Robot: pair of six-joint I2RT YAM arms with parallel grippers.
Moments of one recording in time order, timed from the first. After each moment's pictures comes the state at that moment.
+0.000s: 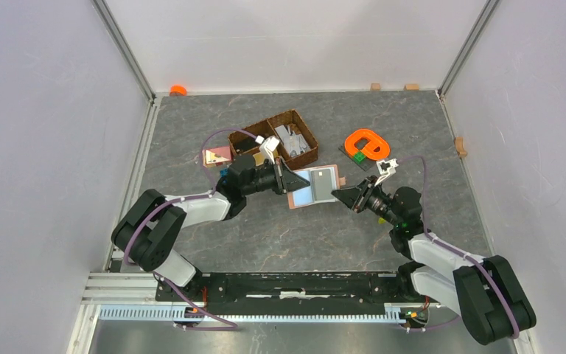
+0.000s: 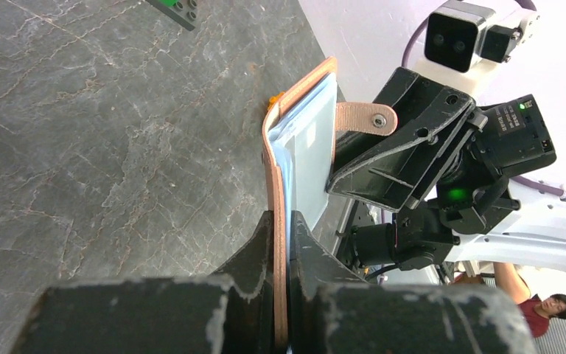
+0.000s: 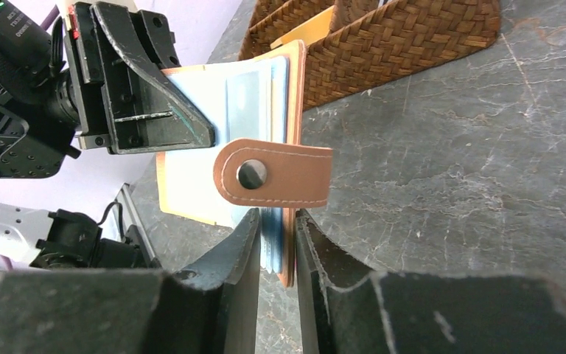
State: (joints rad) left arm -0.62 1.55 0.64 0.73 0.55 -0.82; right arm 0.31 1.05 0.15 0.82 -0.54 0.69
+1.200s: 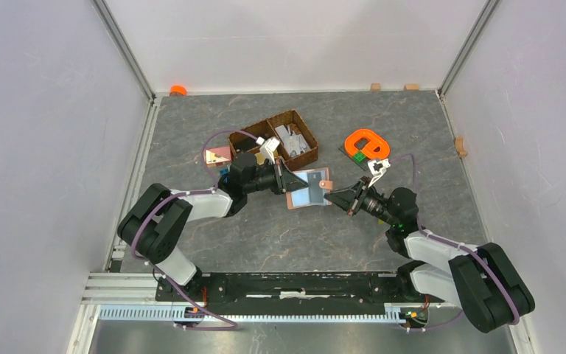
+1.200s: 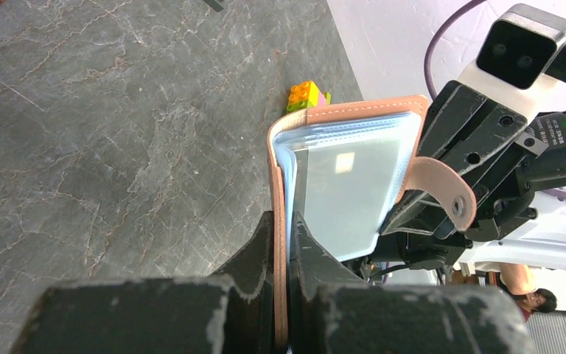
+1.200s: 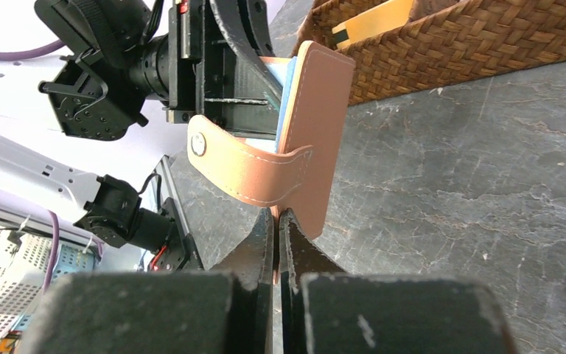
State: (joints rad) left arm -0.59 1.61 0.66 0.70 0.58 -0.83; right arm 0.37 1.13 0.16 0.96 -0.61 0.73
